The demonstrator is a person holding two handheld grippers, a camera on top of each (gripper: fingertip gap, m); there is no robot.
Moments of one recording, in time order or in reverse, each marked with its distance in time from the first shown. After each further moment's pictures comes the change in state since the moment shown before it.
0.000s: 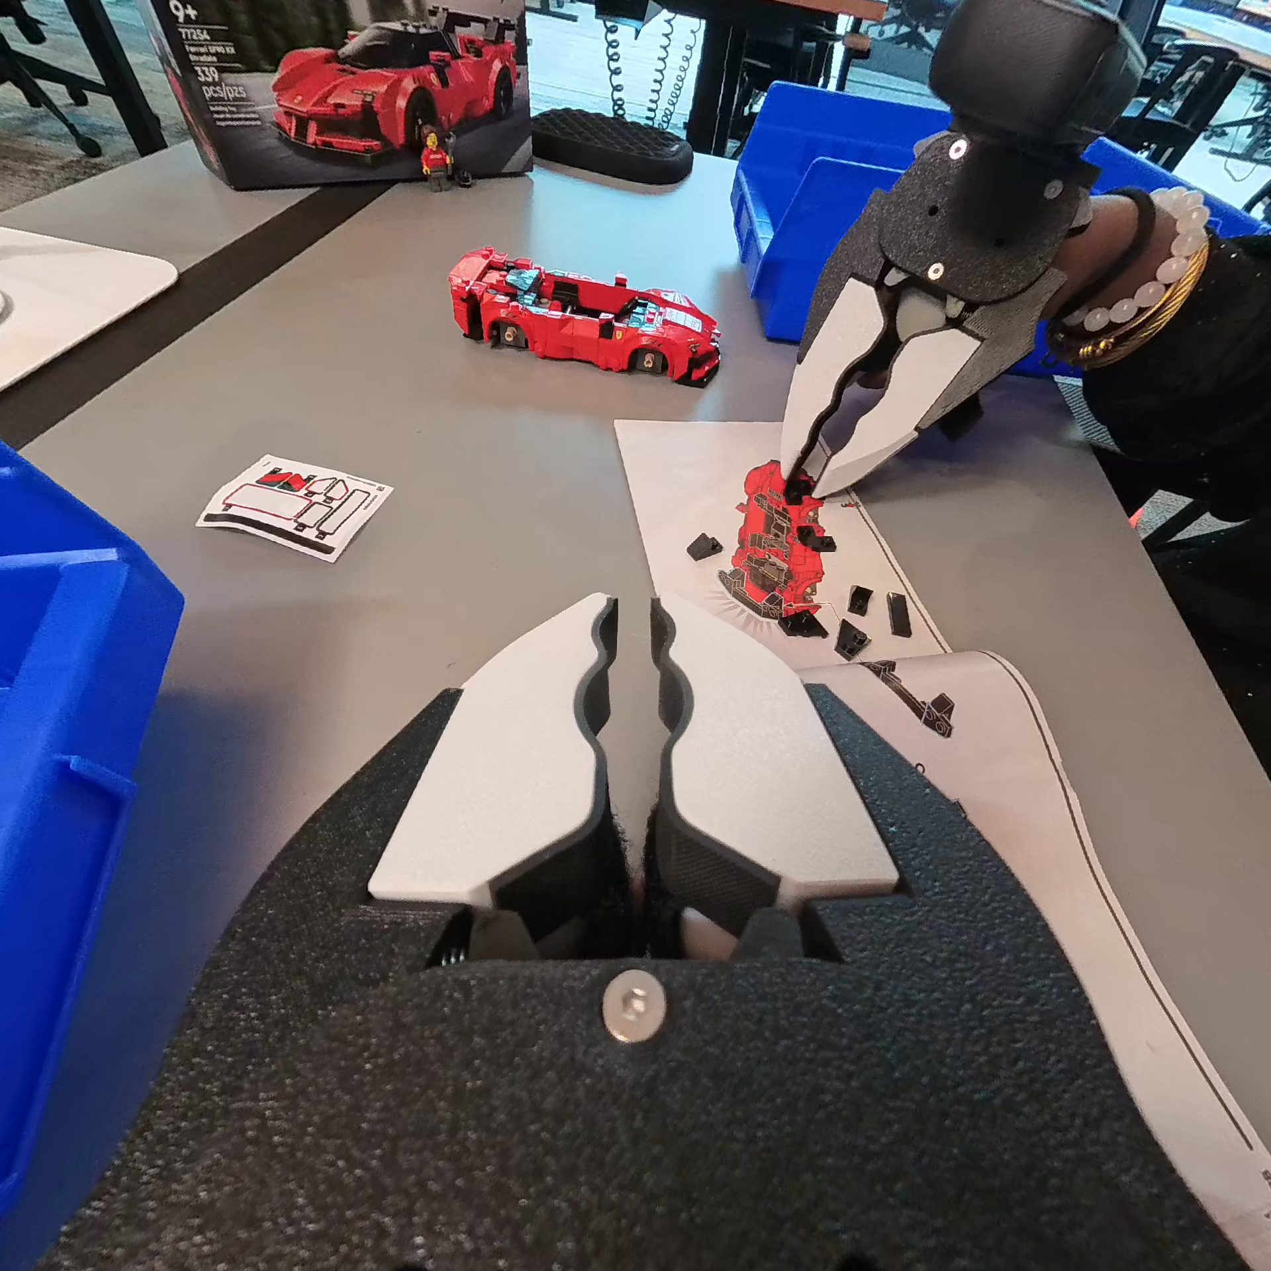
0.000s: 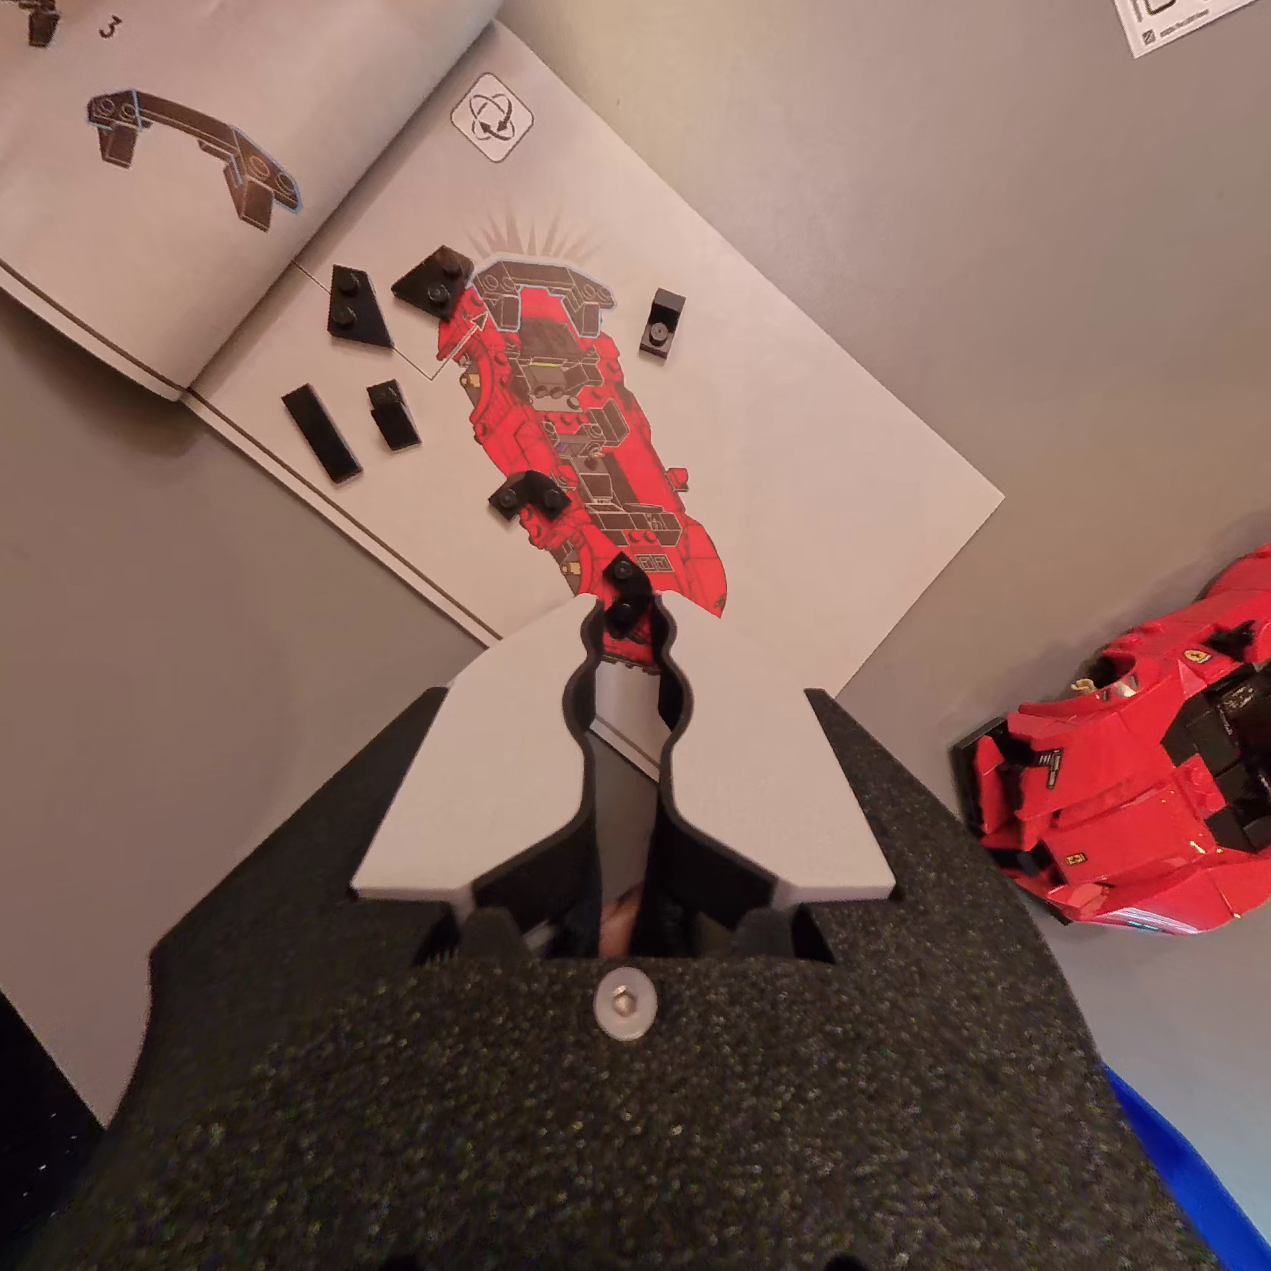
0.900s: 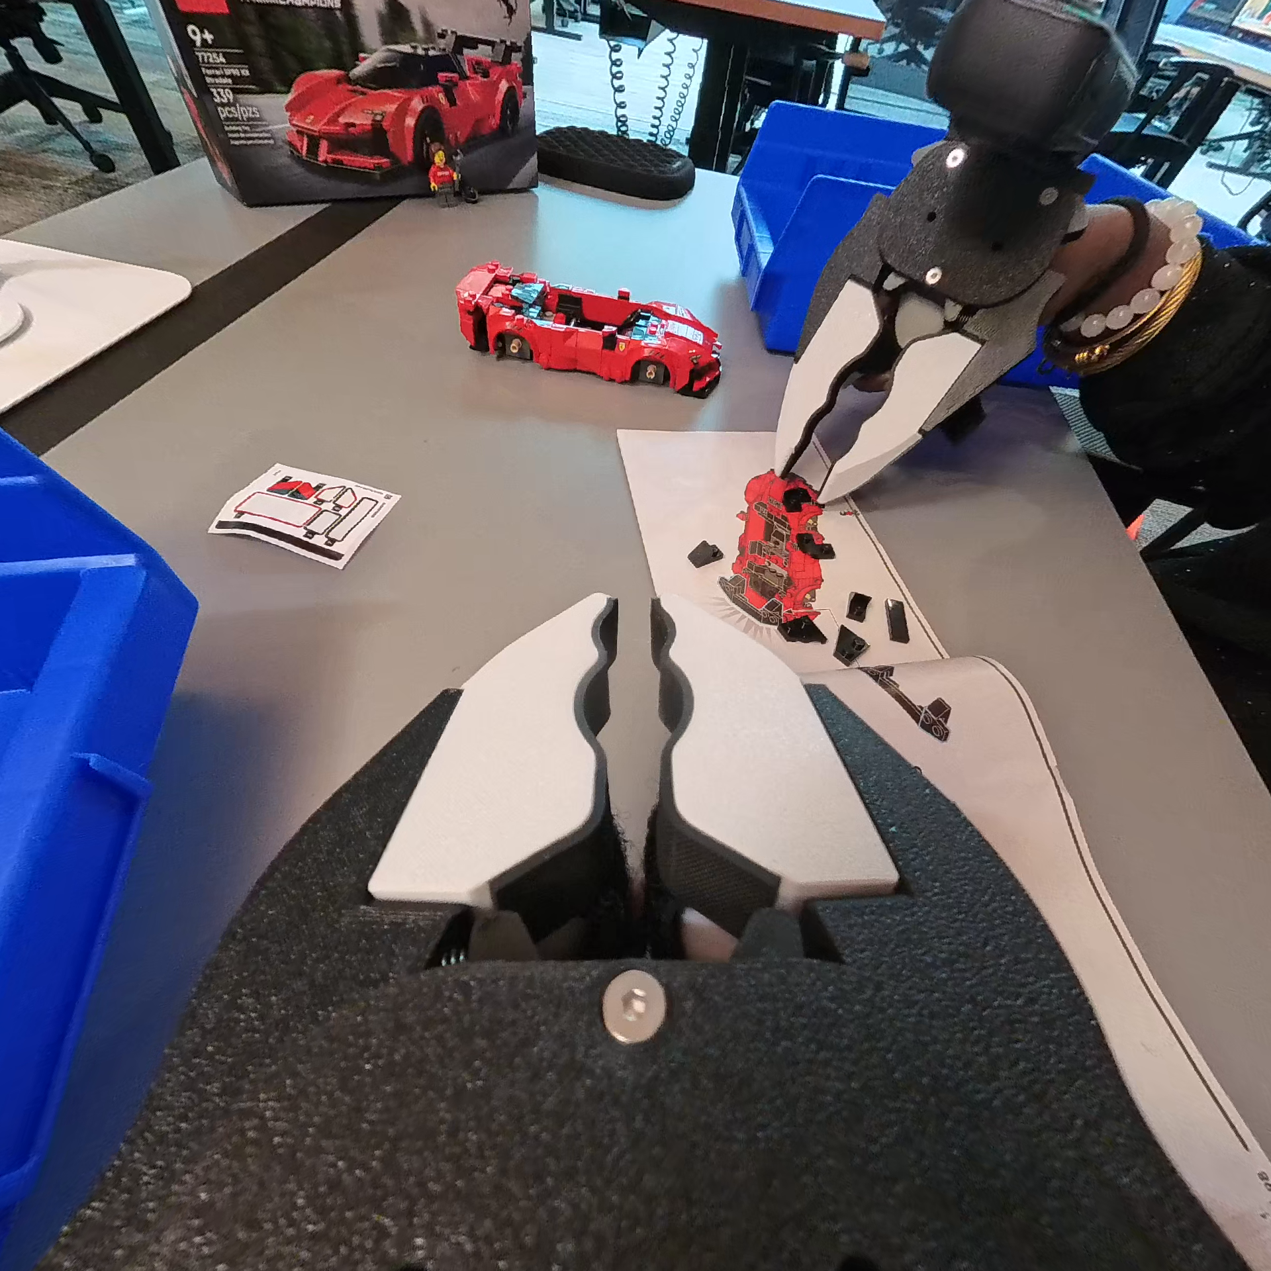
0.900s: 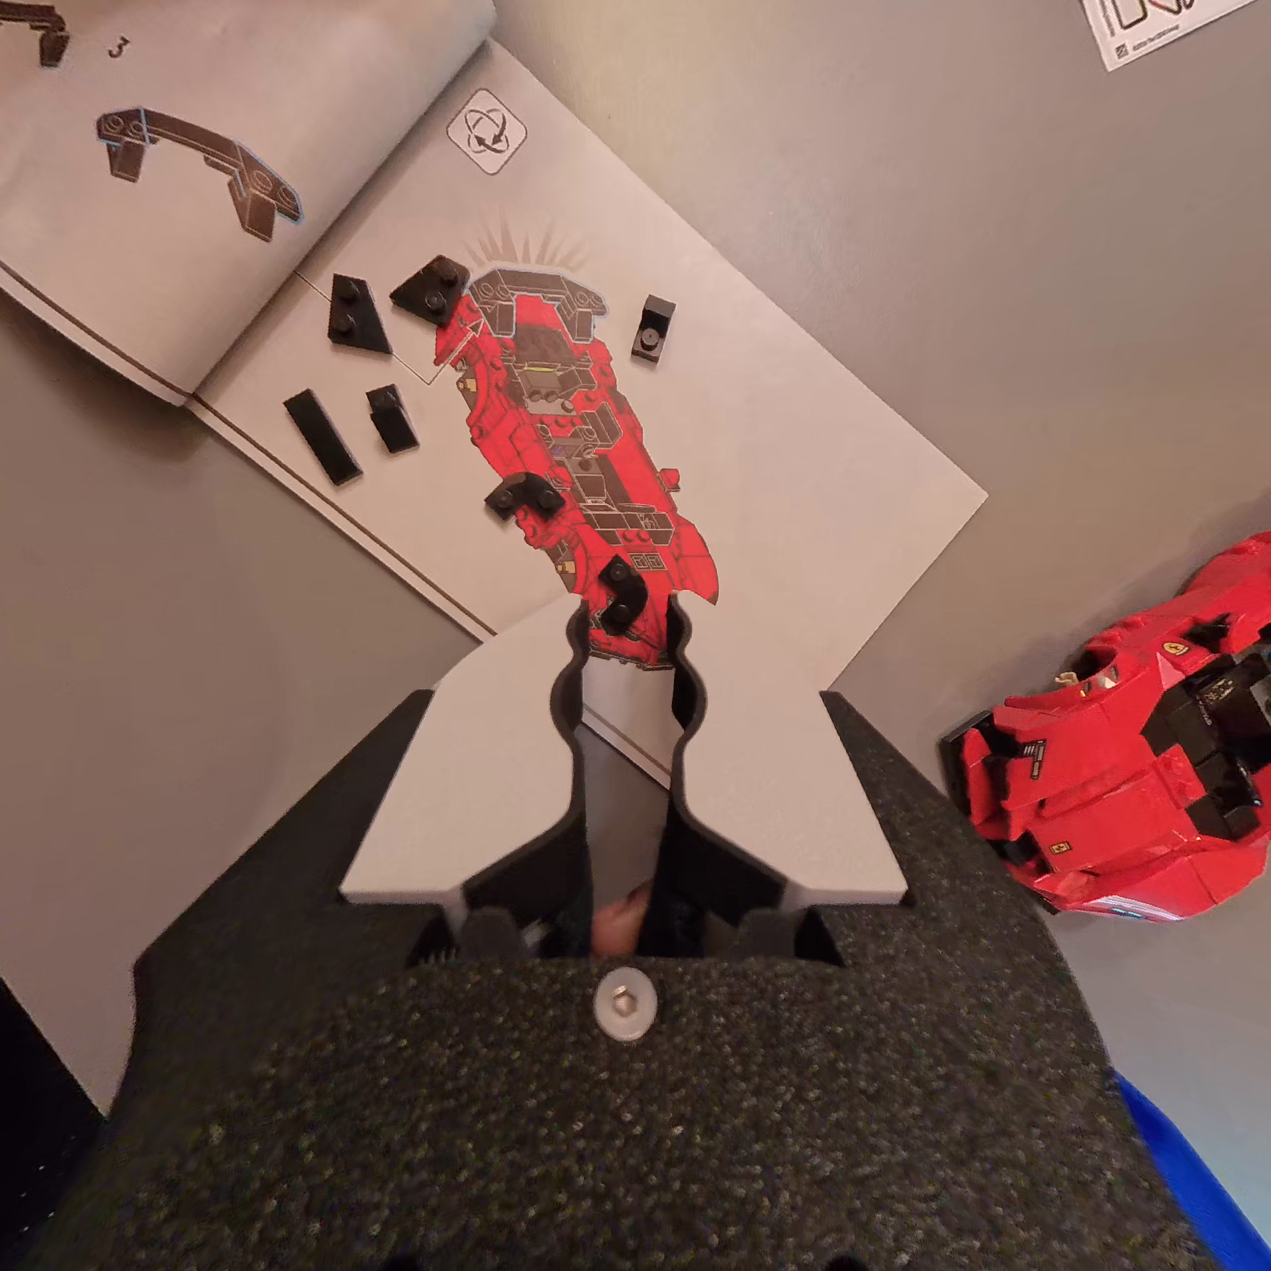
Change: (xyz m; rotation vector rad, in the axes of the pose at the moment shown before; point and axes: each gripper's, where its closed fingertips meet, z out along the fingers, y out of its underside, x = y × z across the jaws) left arm 0.000 -0.003 -0.003 0.015 -0.004 0.000; right arm 0.002 -0.001 -0.003 0.010 0.005 0.004
